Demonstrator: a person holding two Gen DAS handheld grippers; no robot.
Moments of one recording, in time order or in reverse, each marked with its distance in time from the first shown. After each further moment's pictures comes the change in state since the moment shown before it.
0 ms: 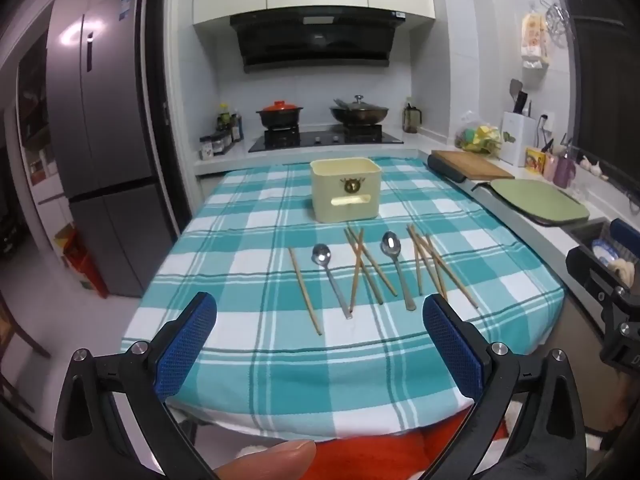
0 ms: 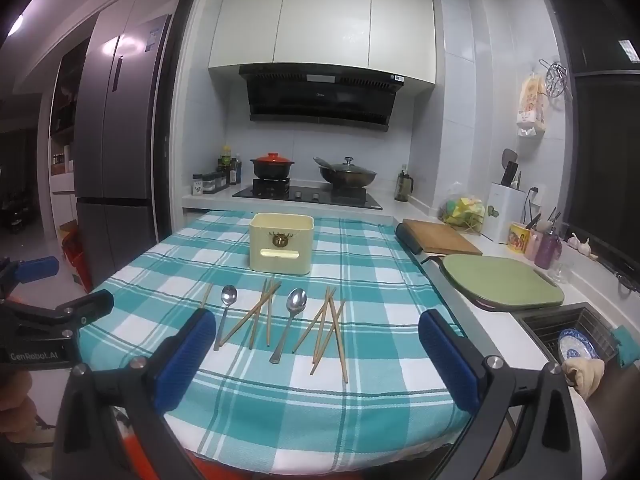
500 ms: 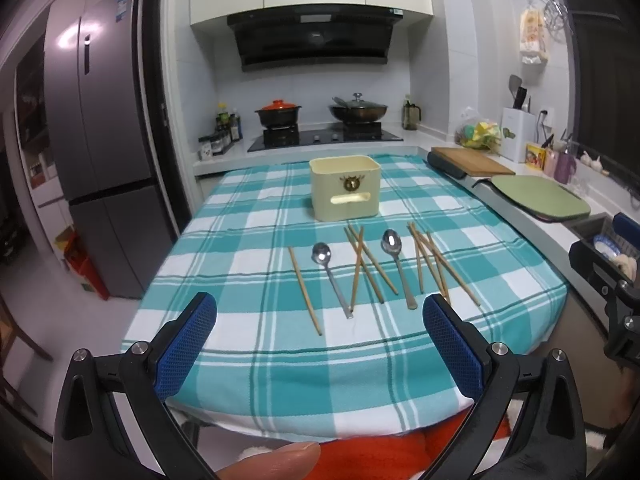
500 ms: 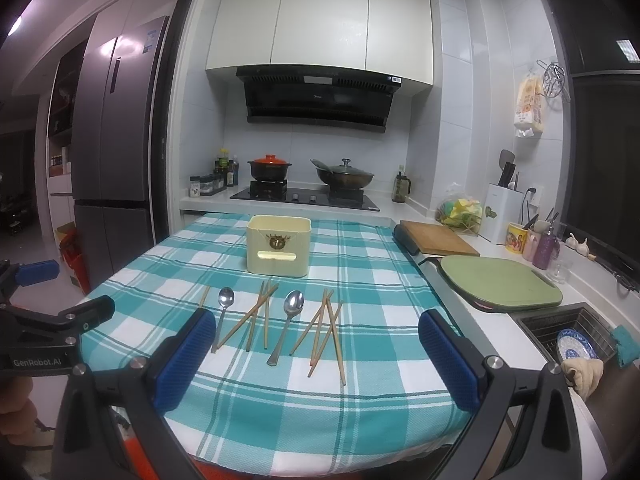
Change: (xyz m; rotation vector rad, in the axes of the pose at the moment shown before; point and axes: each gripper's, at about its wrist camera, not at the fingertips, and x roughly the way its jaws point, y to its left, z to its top) left arm 0.006 -0.001 -0.001 0.009 0.005 0.000; right arm 0.003 0.000 -0.004 0.005 -0.012 -0.001
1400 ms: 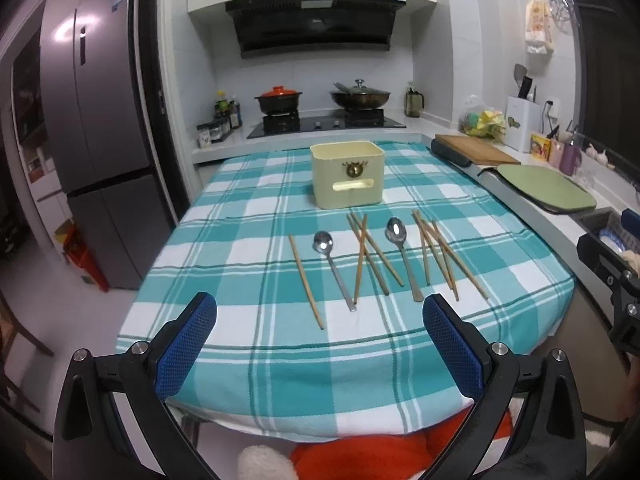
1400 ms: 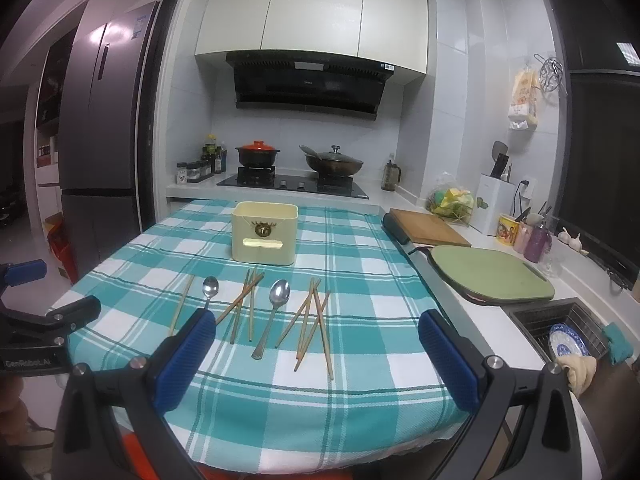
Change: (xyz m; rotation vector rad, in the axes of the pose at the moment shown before) left arm 0.023 -0.004 -0.002 0.007 0.052 0.008; right arm 0.018 -0.005 0.004 -0.005 0.099 -0.046
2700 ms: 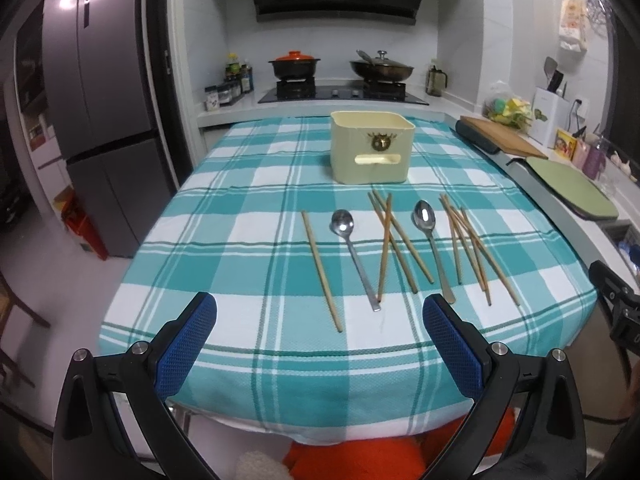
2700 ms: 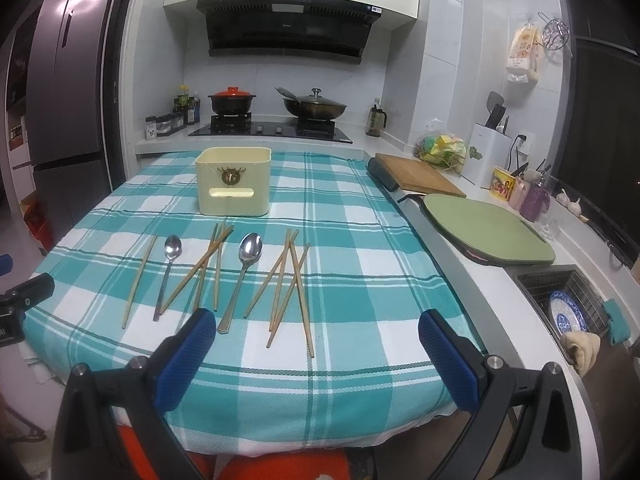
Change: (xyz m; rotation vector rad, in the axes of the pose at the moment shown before) left arm 0.066 0.026 0.007 -0.068 0.108 0.026; right arm 0.077 -0.008 -0.008 0.019 0.173 -0.076
